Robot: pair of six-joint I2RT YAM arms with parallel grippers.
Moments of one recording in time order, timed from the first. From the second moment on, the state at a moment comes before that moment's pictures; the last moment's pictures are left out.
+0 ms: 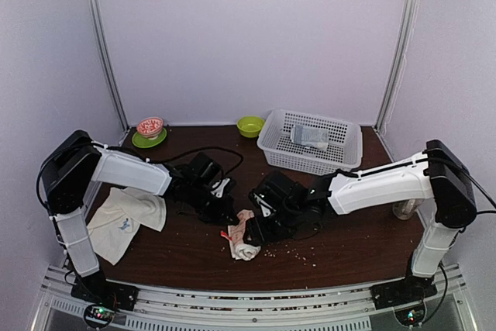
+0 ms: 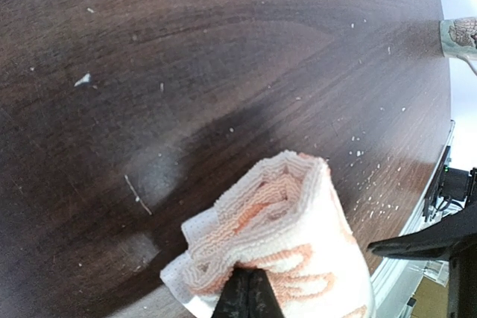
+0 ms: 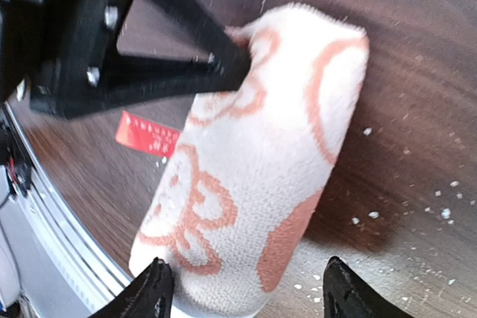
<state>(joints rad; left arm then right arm) -0.80 1.86 1.03 -0.18 0.43 -0.64 1.10 1.78 1.13 -0.35 -0.11 0.72</state>
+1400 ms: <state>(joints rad) -0.80 1.82 0.92 -0.04 0.44 -0.65 1.03 1.93 1.18 -0.23 -0.24 0.84</state>
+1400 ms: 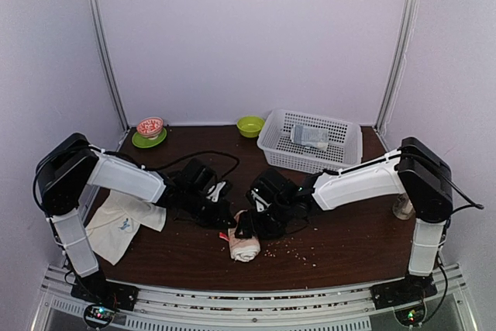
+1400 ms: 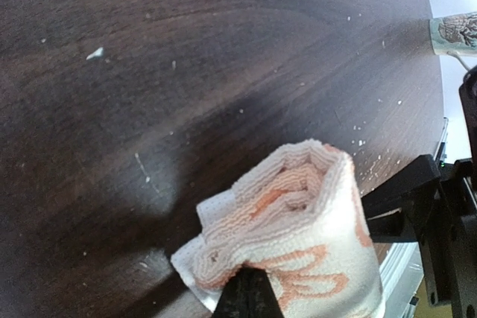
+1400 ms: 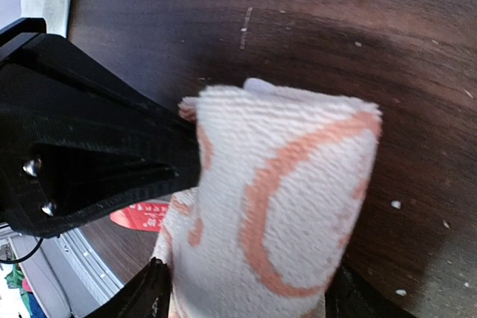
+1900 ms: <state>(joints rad) -0.79 1.81 0.90 -0.11 0.41 -0.64 1.05 1.98 1.22 -0.24 -0.25 0.85</state>
